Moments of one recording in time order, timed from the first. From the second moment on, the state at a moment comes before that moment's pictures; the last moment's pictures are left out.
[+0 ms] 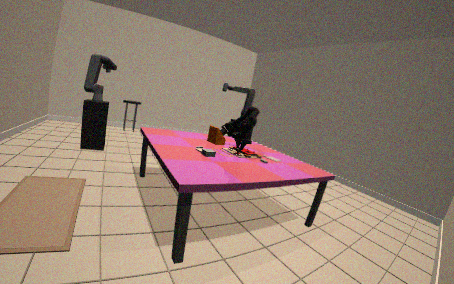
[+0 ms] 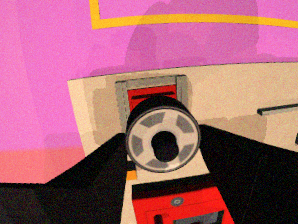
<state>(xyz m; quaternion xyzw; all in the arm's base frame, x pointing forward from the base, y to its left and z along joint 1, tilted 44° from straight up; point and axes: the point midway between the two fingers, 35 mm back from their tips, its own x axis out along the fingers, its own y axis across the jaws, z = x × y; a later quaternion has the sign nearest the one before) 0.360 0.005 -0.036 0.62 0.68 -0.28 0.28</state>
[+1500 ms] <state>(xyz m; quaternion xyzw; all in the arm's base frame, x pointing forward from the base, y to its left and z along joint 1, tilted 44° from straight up) 0.360 -0.006 -0.024 0.62 0.68 -0.28 0.27</state>
